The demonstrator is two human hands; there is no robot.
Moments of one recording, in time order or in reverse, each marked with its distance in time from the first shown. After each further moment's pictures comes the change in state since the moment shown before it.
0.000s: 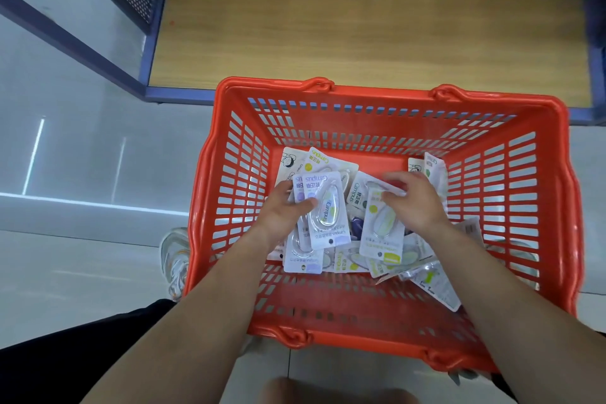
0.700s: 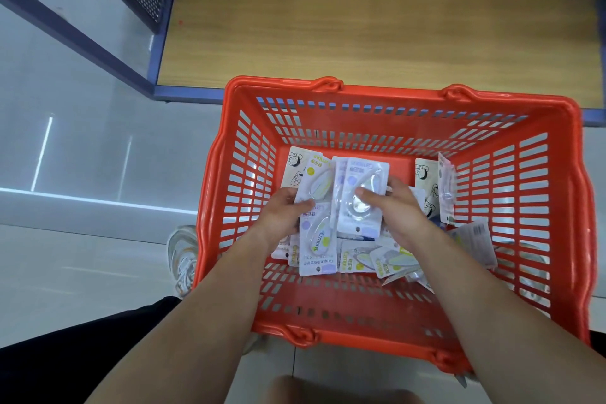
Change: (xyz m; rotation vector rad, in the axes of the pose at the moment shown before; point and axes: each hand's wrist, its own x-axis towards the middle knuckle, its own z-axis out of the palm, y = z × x) left_hand 0.003 -0.006 -0.009 -0.050 0.001 -0.160; right_hand -0.013 -0.027 0.036 0.711 -0.157 0.262
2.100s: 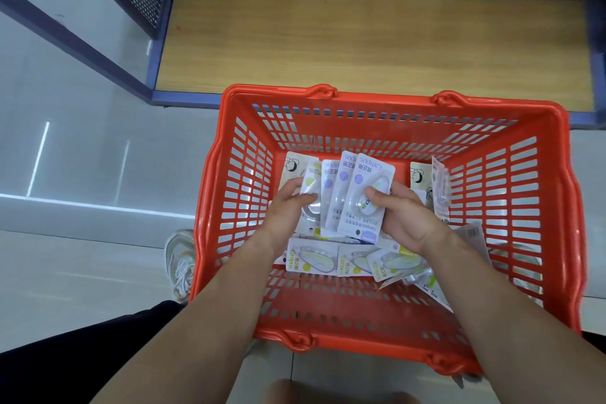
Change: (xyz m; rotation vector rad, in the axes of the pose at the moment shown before) left_hand -0.020 0.019 0.019 -0.127 -0.004 0.107; right_hand -0.017 -0.013 -0.016 0.260 -0.267 0.035
